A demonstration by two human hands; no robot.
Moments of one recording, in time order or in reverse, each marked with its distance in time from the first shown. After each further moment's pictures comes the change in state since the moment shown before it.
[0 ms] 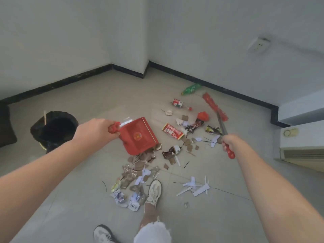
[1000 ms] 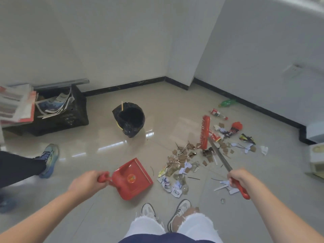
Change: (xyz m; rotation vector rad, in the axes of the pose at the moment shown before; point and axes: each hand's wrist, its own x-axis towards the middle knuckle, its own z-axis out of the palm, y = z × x) left_hand -0.402 -0.402 0.050 -0.166 -0.222 -0.229; right_hand -0.349 0.205 0.243 -0.182 -0.016 -0.072
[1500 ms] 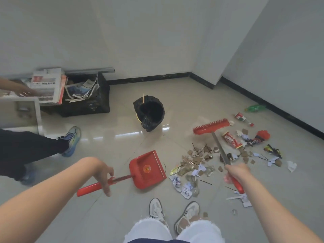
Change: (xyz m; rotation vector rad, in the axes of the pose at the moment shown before) left_hand 0.037 0.001 -0.045 0.429 -0.837 -0.175; right_hand -0.006 -0.073 0.060 -0.051 -0.041 -0.167
